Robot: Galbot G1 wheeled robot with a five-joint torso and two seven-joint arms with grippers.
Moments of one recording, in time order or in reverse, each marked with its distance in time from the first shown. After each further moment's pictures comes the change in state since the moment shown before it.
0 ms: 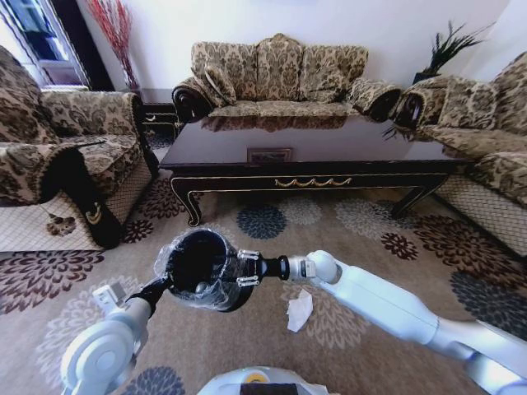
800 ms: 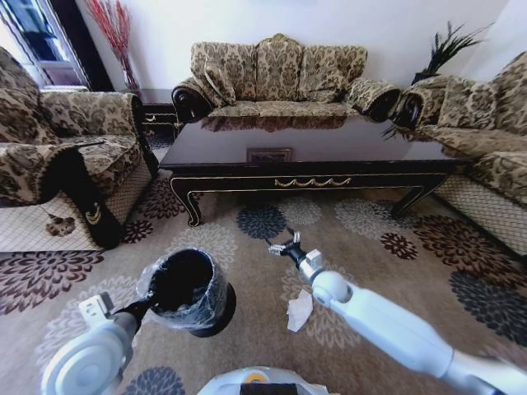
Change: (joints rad) left arm 0.081 0.079 -0.077 -0.056 -0.139 0.040 -0.216; right arm -0.251 0.002 0.063 -0.054 0.293 -0.700 0.974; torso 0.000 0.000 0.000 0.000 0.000
